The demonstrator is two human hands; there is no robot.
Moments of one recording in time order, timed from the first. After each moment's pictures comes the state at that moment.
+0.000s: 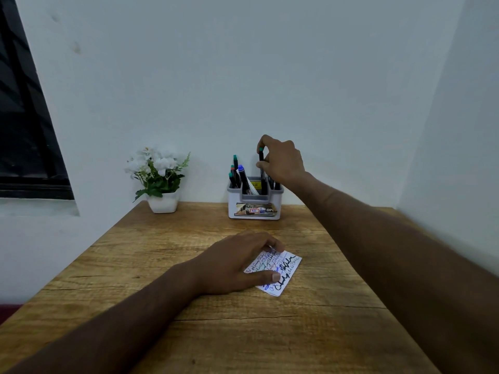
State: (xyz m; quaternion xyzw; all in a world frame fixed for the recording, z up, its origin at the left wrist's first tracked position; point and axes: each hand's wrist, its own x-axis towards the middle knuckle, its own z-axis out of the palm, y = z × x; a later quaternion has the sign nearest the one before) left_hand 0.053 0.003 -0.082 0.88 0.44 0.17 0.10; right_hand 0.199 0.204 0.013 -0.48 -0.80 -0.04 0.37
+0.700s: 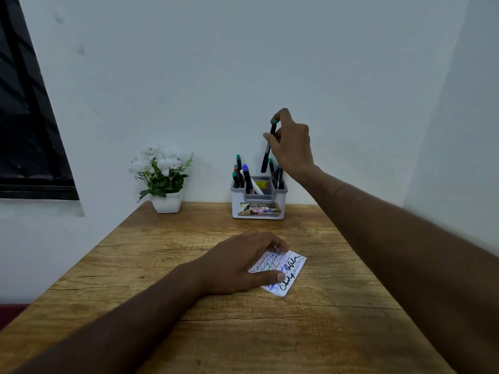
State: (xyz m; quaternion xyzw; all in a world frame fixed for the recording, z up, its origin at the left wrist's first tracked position) left_hand 0.051 0.006 -0.084 0.88 0.43 0.18 0.10; right_hand 0.200 0.198 0.037 -0.42 -0.74 -0.04 0.53
